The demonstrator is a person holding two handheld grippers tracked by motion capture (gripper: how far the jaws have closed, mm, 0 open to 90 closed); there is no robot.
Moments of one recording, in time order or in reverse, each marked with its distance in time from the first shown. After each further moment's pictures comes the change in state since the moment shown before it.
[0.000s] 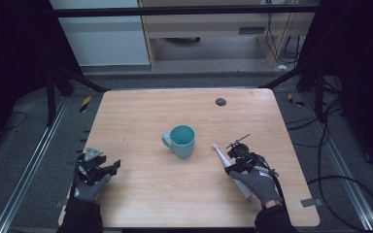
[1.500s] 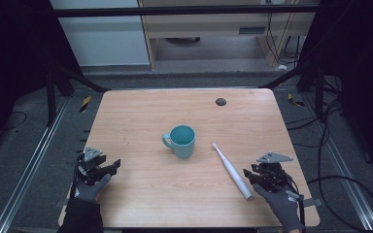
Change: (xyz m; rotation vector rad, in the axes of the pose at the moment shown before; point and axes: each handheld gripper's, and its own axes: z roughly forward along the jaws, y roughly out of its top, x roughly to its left) left arm -0.002 0.001 -0.002 -0.018 0.003 -0.008; right arm -0.018 -0.080 -0.044 -0.395 -0.021 0.078
